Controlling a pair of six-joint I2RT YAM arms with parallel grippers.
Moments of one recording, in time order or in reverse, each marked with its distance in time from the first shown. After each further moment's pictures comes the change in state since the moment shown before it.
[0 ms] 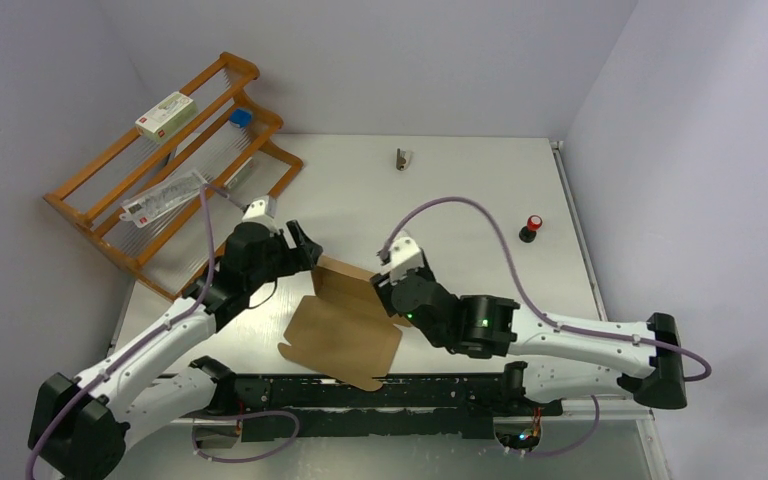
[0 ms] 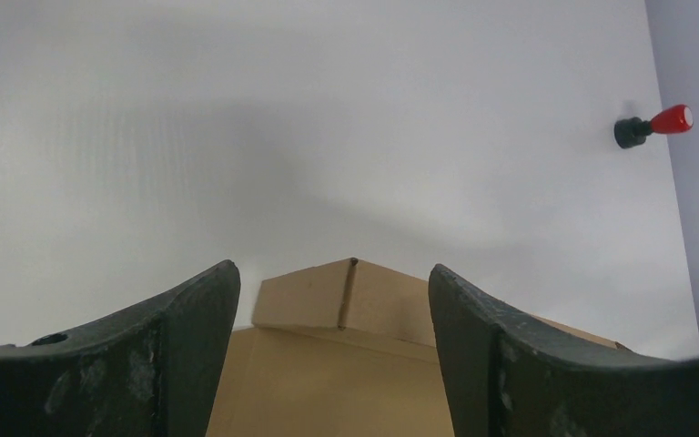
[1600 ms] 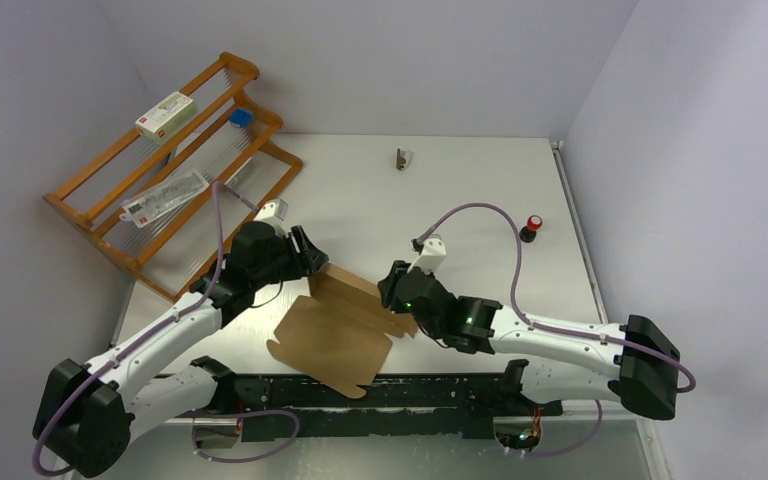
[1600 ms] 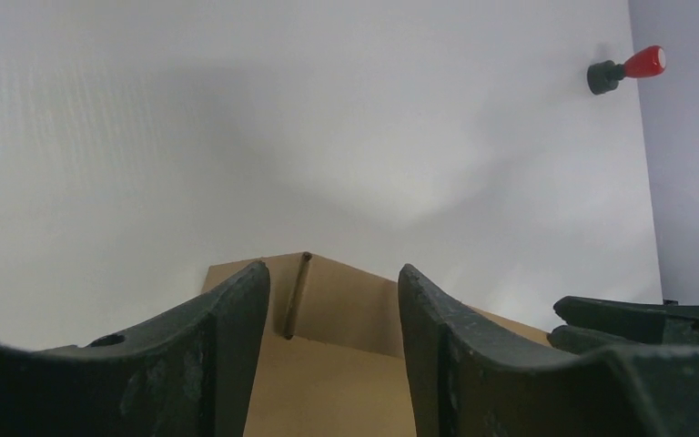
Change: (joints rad) left arm 0.005 0.085 -0.004 0.045 0.157 -0.022; right arm -0.175 0.030 -0.256 0.236 -0.142 0.666
